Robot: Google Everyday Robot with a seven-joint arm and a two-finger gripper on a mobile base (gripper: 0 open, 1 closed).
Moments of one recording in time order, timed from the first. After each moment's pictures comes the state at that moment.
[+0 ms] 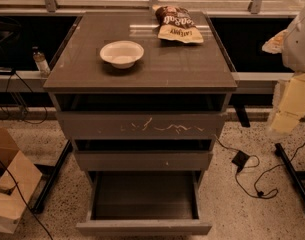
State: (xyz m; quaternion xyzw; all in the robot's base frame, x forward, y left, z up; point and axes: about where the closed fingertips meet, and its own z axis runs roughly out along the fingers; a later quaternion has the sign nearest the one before) arm 0.438 -0.217 0.976 -0.60 0.78 -0.03 0.16
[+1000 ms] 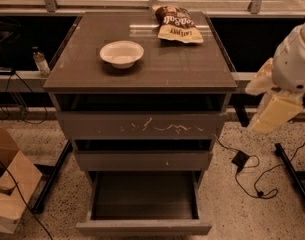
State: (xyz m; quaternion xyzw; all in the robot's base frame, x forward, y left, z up) arm 0.433 -0.207 0.945 -0.61 0.78 0.00 0.15
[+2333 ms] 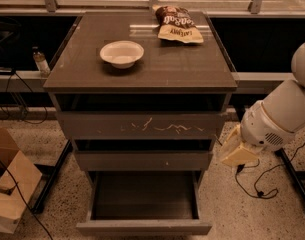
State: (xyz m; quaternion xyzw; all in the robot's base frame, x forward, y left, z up) arm 0.416 -0.185 0.799 -0.59 0.78 0.17 0.14
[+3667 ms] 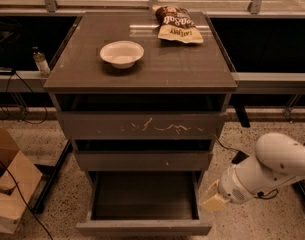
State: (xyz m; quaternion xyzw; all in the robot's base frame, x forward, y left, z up) arm 0.398 -0.170 0.593 -0.48 0.82 0.27 0.13
